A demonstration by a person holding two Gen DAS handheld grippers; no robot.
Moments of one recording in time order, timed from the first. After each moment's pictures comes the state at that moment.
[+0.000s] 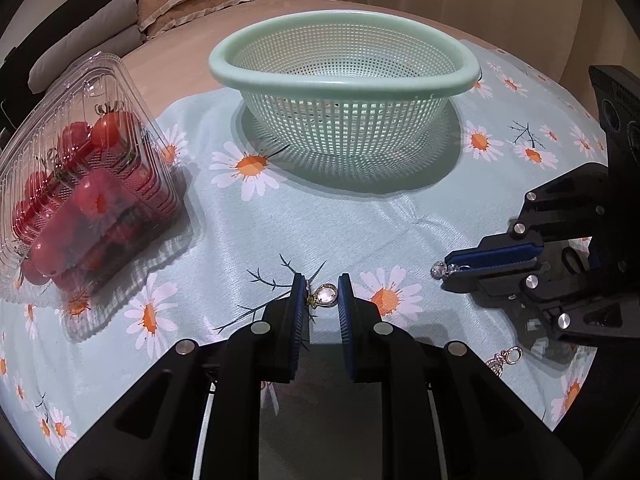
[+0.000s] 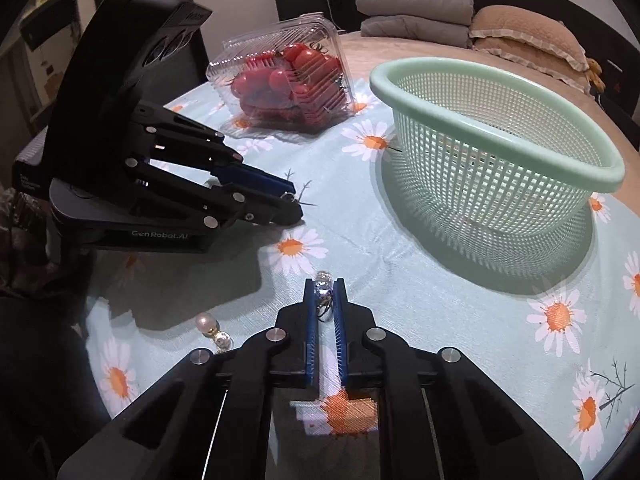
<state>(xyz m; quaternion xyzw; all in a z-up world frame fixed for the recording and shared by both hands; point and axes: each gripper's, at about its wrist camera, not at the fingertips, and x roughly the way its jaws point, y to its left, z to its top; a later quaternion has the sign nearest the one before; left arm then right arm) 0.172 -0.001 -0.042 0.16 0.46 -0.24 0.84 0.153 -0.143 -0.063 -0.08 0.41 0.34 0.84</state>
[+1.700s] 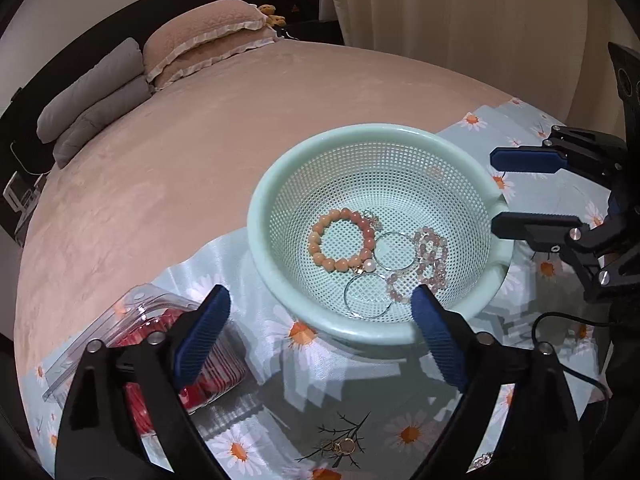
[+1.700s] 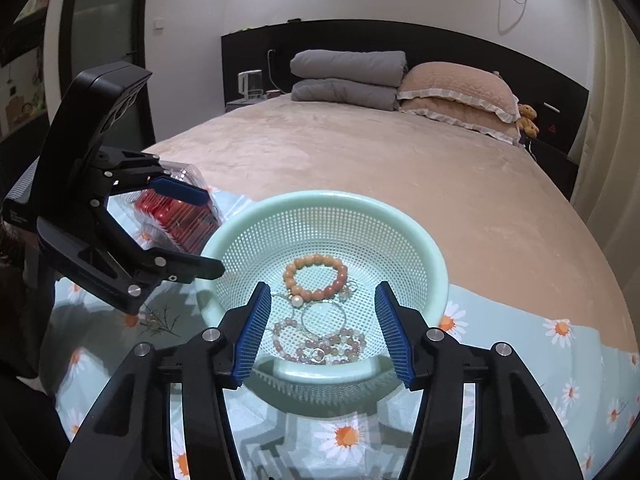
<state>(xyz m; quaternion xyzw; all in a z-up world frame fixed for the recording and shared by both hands) 0.246 -0.037 0.036 0.18 0.40 -0.22 0.87 0.210 -0.206 0.035 -0.10 0.30 0.25 0.92</state>
